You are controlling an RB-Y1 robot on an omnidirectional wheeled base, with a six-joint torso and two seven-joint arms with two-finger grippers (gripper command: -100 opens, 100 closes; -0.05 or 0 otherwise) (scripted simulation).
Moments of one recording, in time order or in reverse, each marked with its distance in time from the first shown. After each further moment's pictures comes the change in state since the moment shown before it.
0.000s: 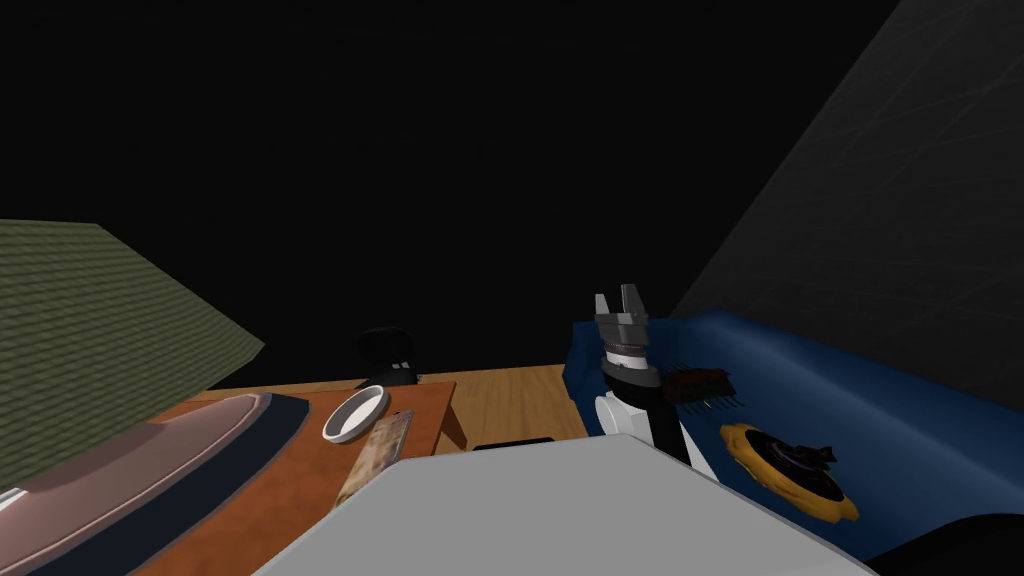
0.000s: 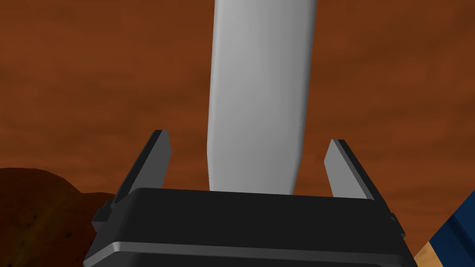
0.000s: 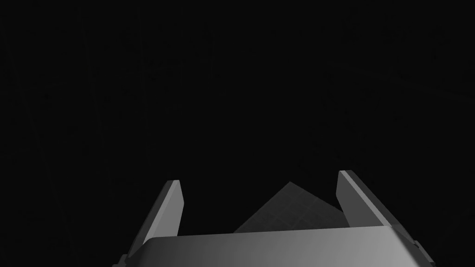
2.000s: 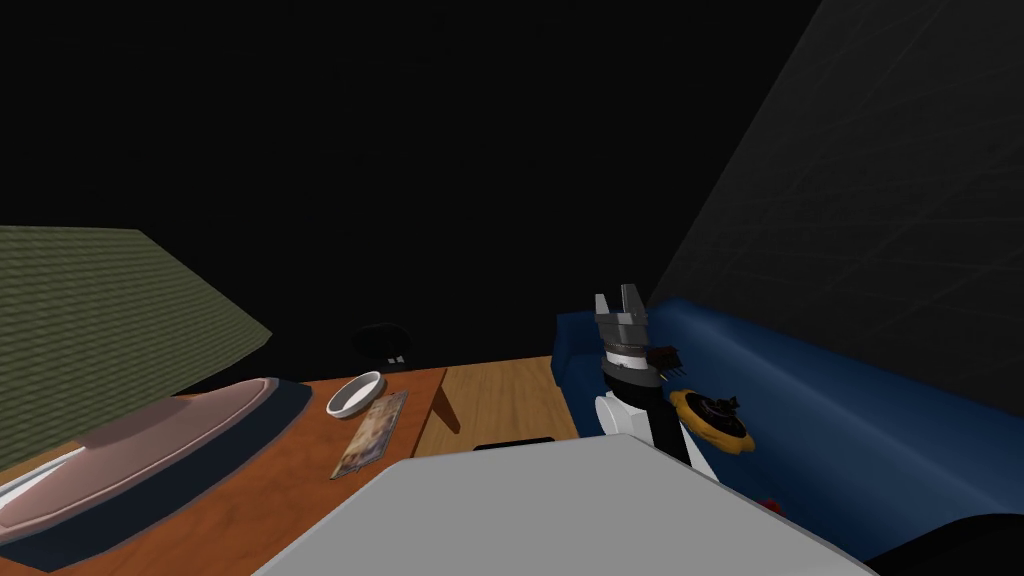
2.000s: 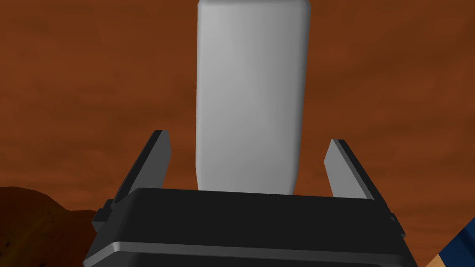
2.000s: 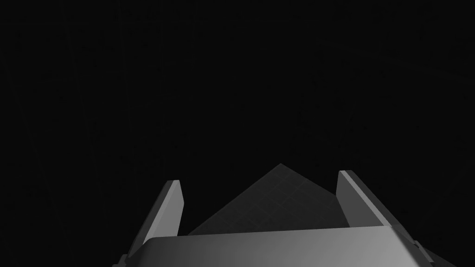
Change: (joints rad) left arm -0.404 0.197 -0.128 0.497 0.138 0.000 -0.075; right arm 0.000 0.000 0.000 0.000 0.000 0.000 0.000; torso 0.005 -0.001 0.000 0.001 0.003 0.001
